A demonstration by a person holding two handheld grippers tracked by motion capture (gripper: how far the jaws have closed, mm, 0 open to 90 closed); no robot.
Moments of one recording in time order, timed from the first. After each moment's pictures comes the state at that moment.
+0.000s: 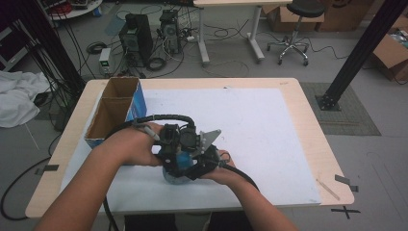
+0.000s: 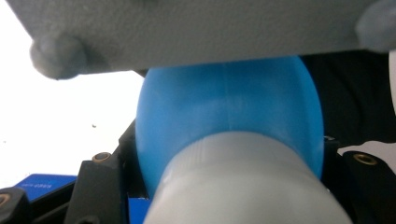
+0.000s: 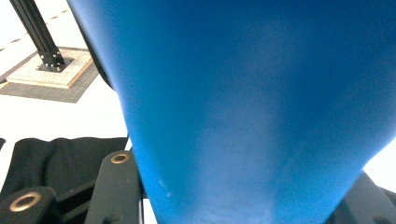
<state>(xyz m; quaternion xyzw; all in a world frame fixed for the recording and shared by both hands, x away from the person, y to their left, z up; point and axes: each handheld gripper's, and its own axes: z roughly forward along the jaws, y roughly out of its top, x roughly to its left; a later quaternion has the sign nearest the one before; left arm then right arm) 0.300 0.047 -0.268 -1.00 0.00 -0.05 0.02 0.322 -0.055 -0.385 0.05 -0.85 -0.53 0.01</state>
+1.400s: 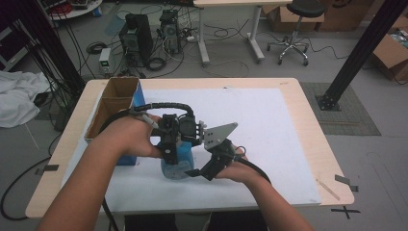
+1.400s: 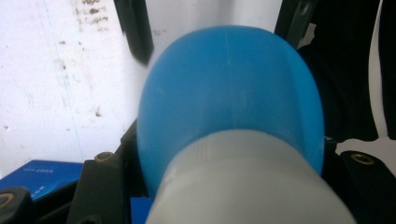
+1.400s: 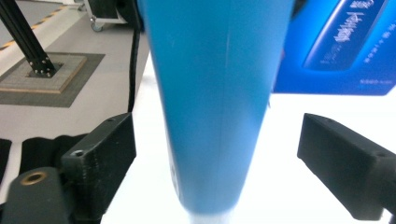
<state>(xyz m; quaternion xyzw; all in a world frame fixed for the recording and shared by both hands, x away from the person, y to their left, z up) 0.311 0.048 -0.242 -1.00 -0.03 -0.03 0.02 0.327 -0.093 -0.365 0.01 -0.86 -0.52 0.00</state>
